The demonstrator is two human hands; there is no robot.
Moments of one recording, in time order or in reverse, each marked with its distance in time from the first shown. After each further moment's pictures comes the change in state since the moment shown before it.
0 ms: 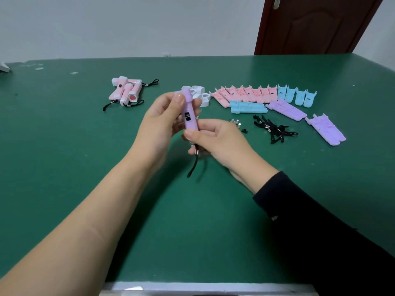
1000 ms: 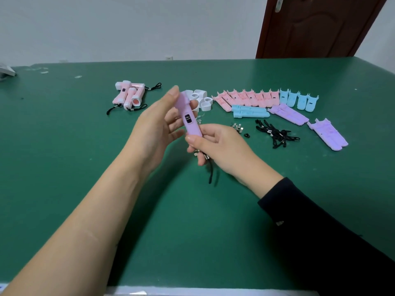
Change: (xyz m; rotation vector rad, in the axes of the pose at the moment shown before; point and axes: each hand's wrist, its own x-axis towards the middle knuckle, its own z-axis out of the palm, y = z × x) left_hand 0.007 0.011 -0.014 -0.037 -0.020 -0.127; right_hand -0.001 -0.006 -0.001 -0.164 -0.077 -0.036
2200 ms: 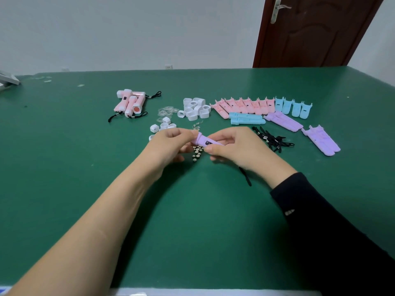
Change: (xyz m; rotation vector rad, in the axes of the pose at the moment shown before) left_hand 0.005 -0.025 -0.002 0.369 -0.006 -0.217; right_hand 0.002 0.005 -0.038 -0.111 0.050 0.114
